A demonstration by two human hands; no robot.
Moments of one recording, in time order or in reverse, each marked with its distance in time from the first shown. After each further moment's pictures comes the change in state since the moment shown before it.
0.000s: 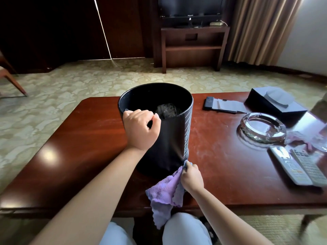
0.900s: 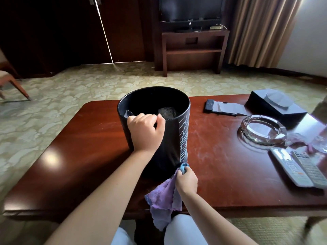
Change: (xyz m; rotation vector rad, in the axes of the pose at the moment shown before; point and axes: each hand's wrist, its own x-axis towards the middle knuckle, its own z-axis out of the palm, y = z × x) left_hand 0.001 0.013 0.006 0.088 0.034 -0.057; right_hand -0.021 -0.027 0.010 0.300 0.134 0.252
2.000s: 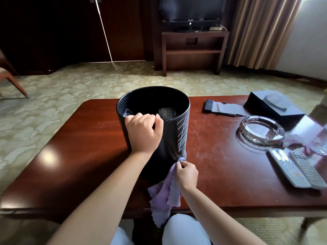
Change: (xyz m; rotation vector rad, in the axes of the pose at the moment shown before) left_hand -0.004 -0.004 -0.004 0.040 0.022 0.036; right_hand -0.005 -0.020 -0.010 0.055 0.060 -0.151
